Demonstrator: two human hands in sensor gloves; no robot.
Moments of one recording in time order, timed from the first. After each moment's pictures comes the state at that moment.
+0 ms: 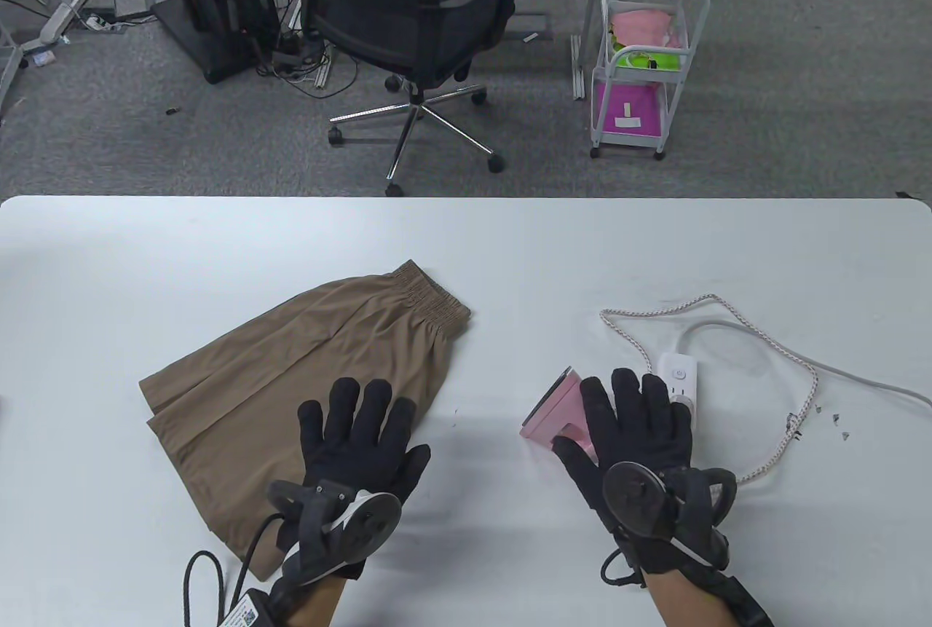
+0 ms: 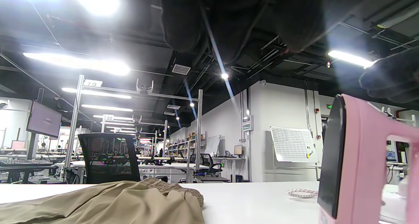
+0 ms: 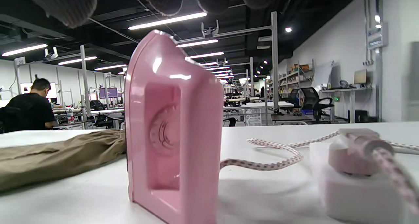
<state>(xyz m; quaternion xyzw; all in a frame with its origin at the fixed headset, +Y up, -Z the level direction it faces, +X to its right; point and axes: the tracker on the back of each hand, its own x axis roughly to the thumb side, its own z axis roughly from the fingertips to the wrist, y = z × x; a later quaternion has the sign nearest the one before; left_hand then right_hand) -0.156 -0.676 -0.213 0.20 -0.15 0.05 0.97 0.158 -0.673 -0.221 0.11 -0.12 0.98 0.07</state>
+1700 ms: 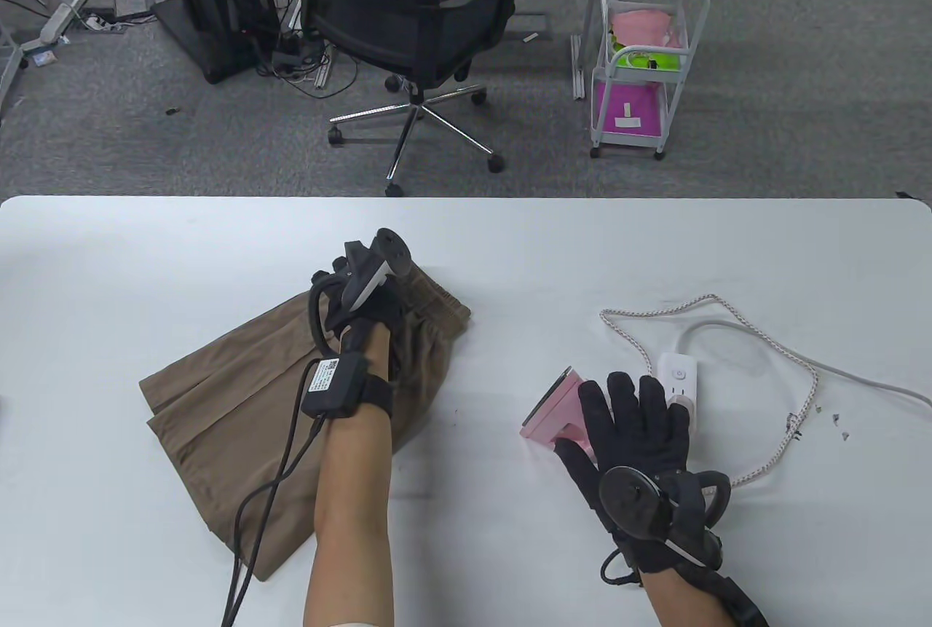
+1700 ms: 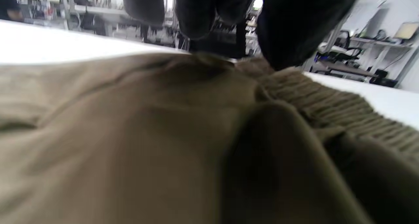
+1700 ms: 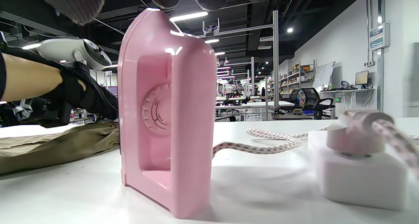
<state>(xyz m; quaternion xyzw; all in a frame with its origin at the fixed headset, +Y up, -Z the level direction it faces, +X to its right) -0.163 -0.724 -0.508 -0.15 0.12 0.08 0.98 0.163 -0.688 -0.225 0.10 -0.12 0.99 0.07</state>
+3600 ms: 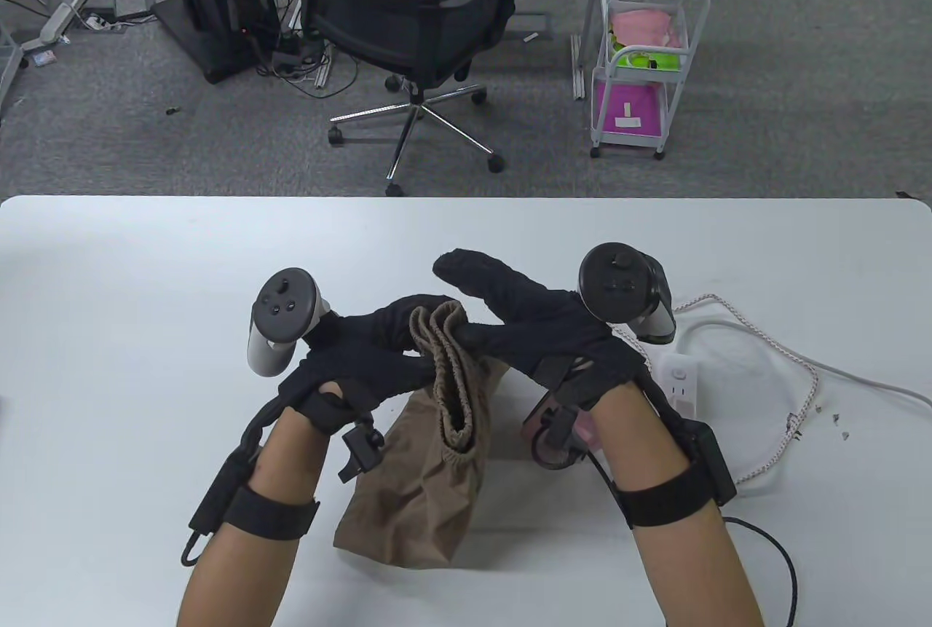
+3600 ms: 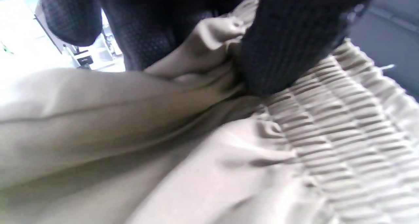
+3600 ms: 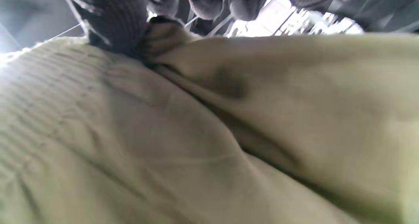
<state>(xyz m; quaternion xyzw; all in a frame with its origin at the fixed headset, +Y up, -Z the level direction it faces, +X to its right) -0.159 -0.572 -0.336 -0.11 -0.39 0.57 0.72 0.081 -0.543 -0.347 0.40 0.11 0.77 0.48</state>
